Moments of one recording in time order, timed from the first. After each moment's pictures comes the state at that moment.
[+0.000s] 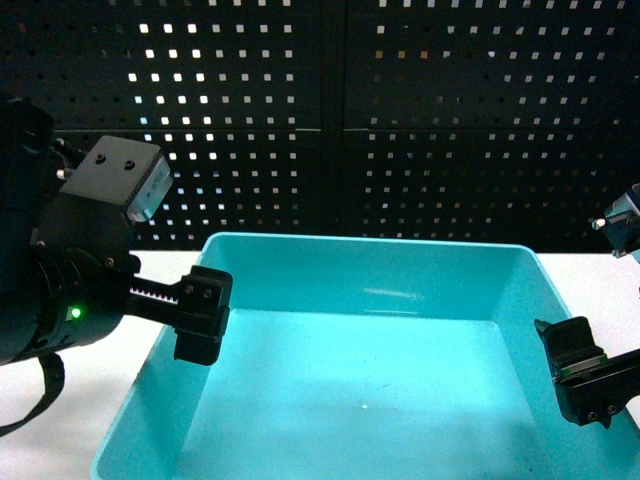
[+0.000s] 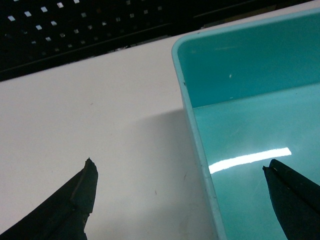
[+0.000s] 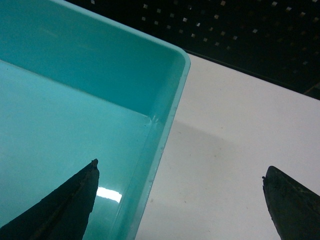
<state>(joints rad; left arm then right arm) -0.29 1.72 0.66 0.45 -0.16 0.03 0.17 1.74 0.49 0.76 0.06 -0.21</state>
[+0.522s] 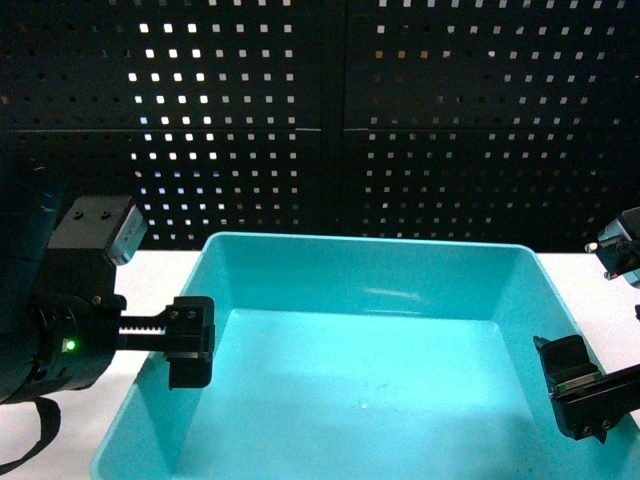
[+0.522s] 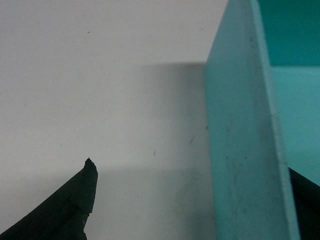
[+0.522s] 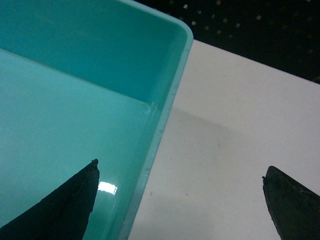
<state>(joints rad) -0.25 1.80 0.65 0.40 -0.11 -0.18 0.16 1.82 0.49 0.80 0.06 -0.21</state>
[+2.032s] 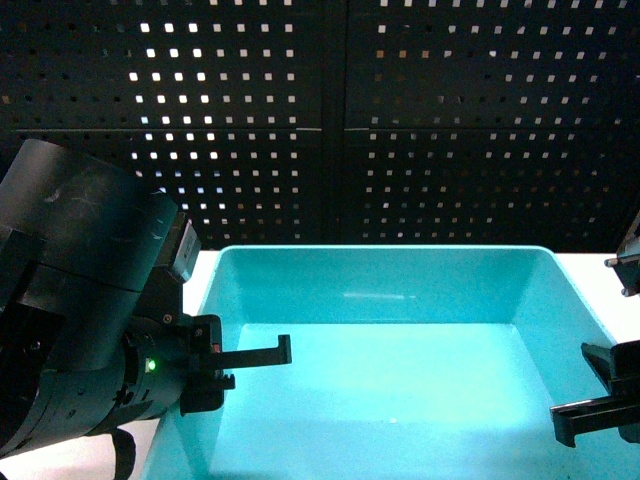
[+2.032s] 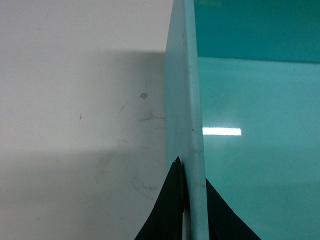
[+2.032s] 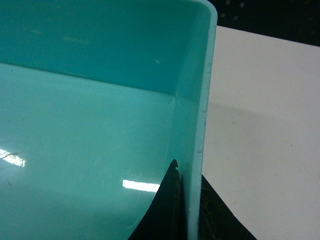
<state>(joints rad) -0.42 1.80 0.69 0.29 -0.19 -0.41 0.16 1.81 0.43 0.82 0.06 -0.09</state>
